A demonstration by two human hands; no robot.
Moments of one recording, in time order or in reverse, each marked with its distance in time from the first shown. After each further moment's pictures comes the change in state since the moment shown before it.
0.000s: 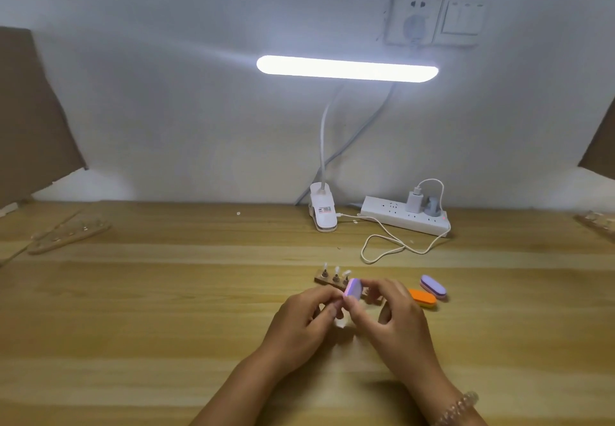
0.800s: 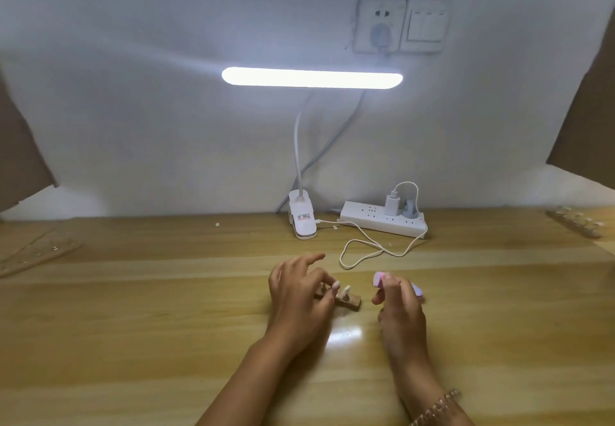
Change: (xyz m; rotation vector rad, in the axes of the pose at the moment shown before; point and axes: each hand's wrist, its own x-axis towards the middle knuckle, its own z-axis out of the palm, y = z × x) left_hand 0.049 -0.003 0.031 0.441 0.274 0.141; right_hand 0.015 0.016 -0.007 0.468 0.282 0.508
